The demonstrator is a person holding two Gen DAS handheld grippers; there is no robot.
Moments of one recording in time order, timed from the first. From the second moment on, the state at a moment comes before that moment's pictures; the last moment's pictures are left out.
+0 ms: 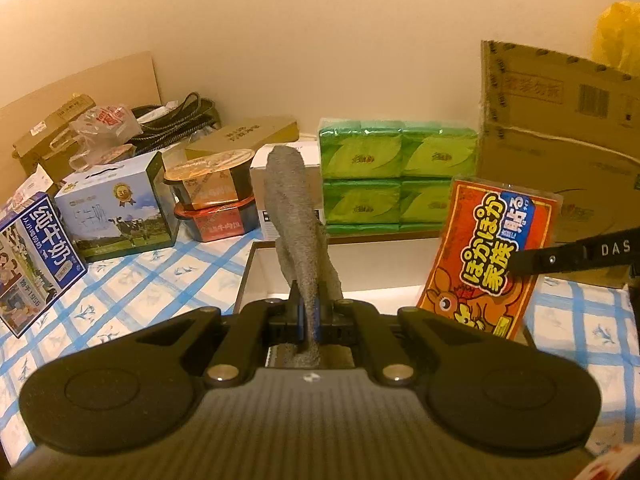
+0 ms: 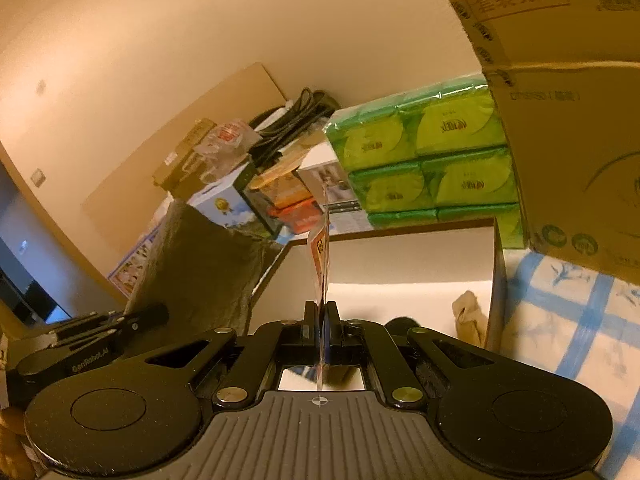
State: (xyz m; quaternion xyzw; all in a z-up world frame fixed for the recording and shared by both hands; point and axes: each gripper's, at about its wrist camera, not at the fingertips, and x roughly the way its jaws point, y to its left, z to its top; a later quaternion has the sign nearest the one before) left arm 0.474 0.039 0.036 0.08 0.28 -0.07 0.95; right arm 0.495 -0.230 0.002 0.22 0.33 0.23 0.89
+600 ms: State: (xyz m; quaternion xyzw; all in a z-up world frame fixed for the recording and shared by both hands) left arm 0.539 0.029 0.001 0.09 0.31 -0.07 0.94; right arm 0.537 -0.216 -0.029 0.21 0.37 0.22 0.88
